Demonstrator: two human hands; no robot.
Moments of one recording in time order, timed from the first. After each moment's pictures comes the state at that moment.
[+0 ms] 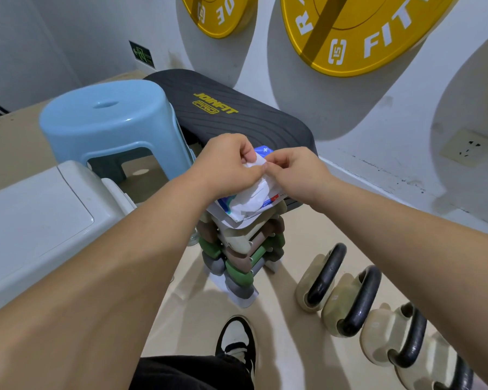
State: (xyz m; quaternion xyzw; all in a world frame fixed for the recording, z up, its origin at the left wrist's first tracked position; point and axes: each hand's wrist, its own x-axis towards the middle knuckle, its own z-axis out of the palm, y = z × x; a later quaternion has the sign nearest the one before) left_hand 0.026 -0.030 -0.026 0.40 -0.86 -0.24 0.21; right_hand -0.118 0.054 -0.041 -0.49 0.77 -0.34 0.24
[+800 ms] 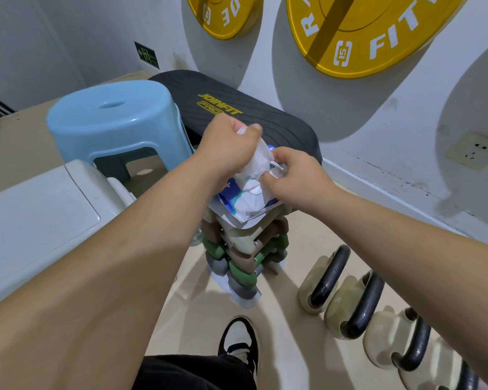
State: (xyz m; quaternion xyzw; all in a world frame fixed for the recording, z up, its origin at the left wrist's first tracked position) left_hand 0.017 -0.026 0.005 0.49 -0.66 -0.48 0.30; right_hand -0.101 0.064 -0.036 -0.52 0.77 -0.32 0.20
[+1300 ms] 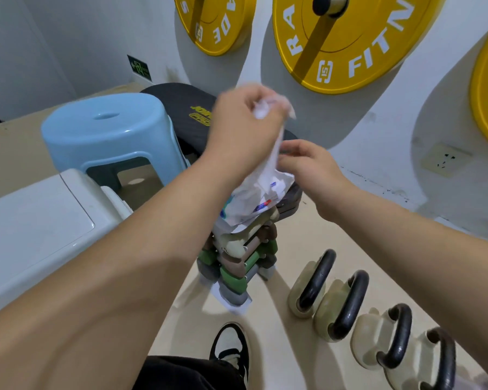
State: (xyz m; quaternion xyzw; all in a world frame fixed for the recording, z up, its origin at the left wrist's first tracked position) left_hand 0.003 0.021 0.056 0.32 -0.71 -0.41 0.47; right_hand -0.118 0.090 -0.002 -0.36 0.69 -0.52 0.34
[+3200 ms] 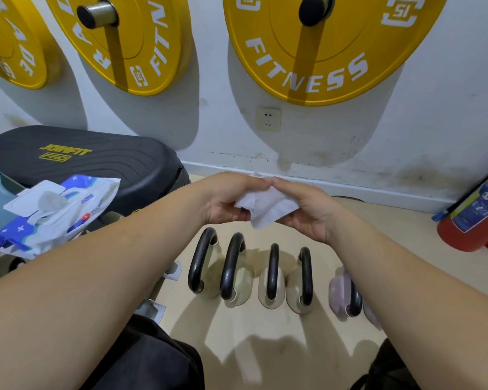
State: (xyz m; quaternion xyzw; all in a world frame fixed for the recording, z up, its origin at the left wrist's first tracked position) left_hand -0.193 0.237 -0.023 0.27 -0.62 -0.72 -0.13; right_hand -0.279 0.392 -0.070 -0.05 0.53 -0.72 0.44
